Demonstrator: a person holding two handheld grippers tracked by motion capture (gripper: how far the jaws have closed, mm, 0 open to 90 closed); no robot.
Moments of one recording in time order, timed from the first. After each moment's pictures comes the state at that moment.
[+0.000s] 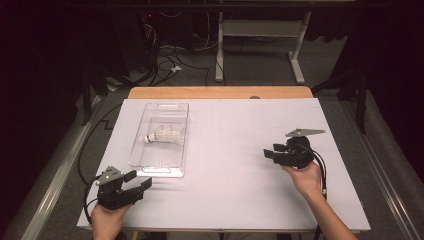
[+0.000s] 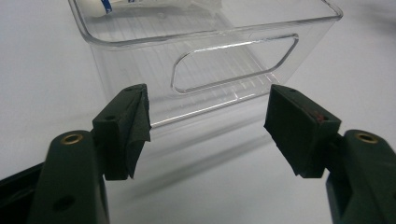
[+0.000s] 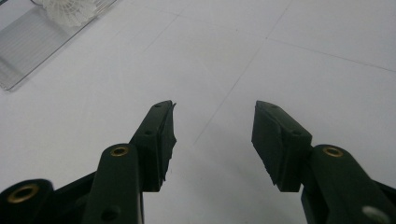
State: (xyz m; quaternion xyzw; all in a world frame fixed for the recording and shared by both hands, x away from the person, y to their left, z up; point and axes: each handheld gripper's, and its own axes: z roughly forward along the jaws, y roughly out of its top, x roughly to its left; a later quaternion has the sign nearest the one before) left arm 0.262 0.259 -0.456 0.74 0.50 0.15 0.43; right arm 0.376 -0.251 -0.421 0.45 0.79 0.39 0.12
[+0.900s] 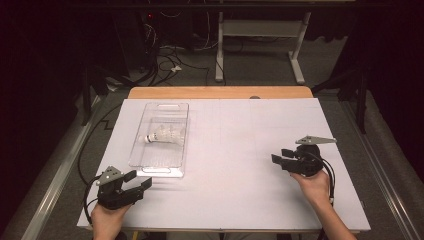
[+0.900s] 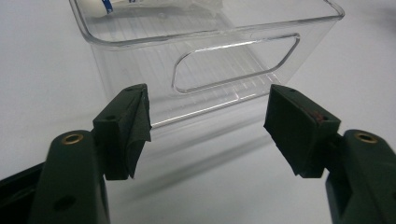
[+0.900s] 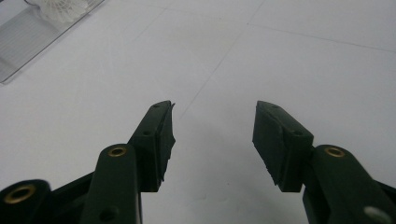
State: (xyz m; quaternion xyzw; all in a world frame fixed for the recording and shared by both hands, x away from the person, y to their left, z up) left arm 0.262 0.259 -0.456 0.74 0.50 0.15 0.43; right arm 0.357 -0.273 -0.429 0.46 0.78 0.40 0.14
